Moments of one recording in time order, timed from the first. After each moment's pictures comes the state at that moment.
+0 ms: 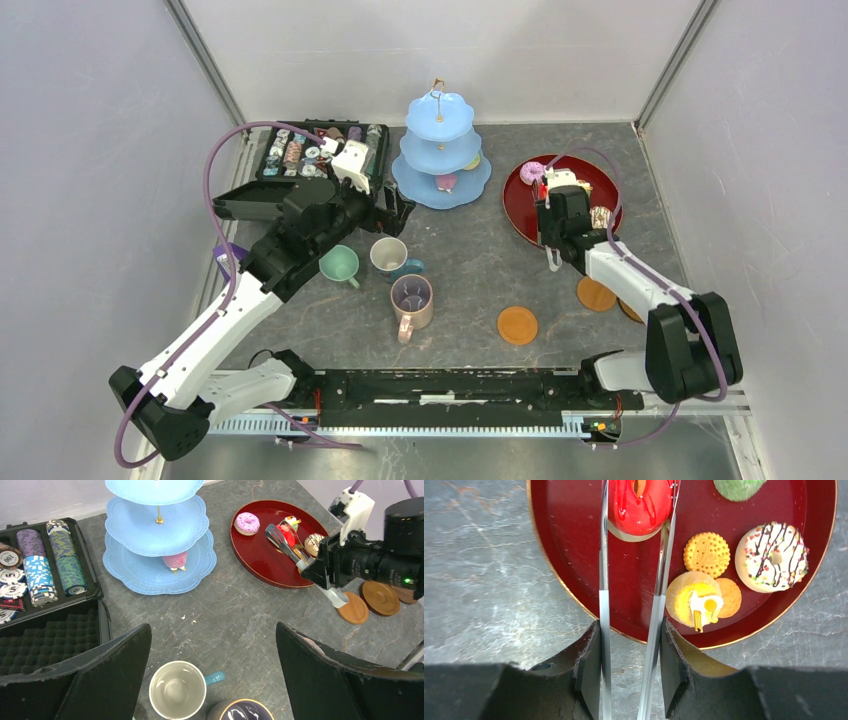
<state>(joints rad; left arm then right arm) -0.64 1.01 1.07 -0.28 -0.04 -0.17 0.27 1.36 0.77 -0.15 0.28 0.07</state>
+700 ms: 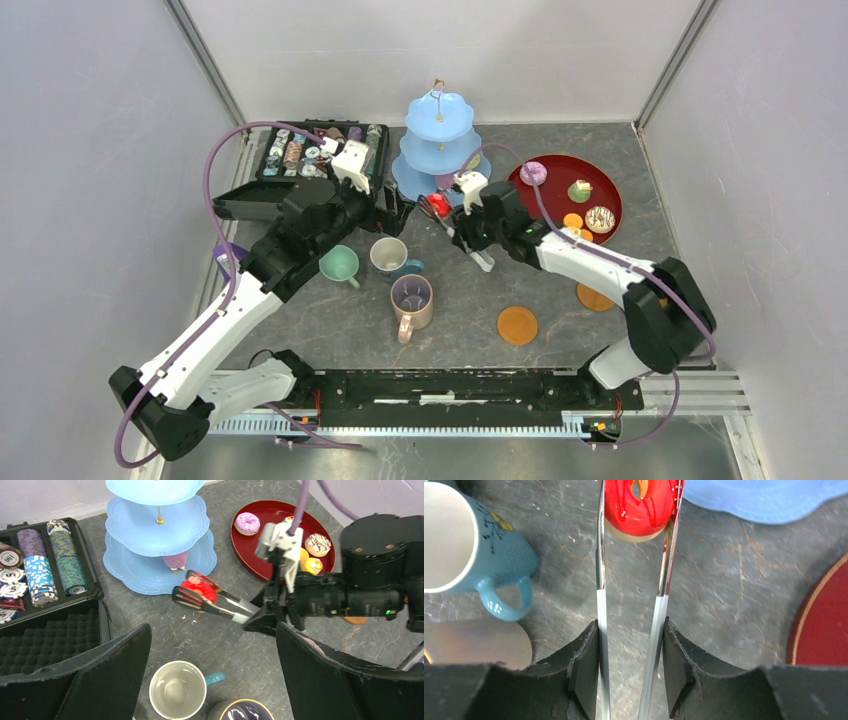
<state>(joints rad) -0.64 1.01 1.07 -0.28 -0.05 -0.17 0.61 1.49 0.95 -0.12 -0.08 0.05</state>
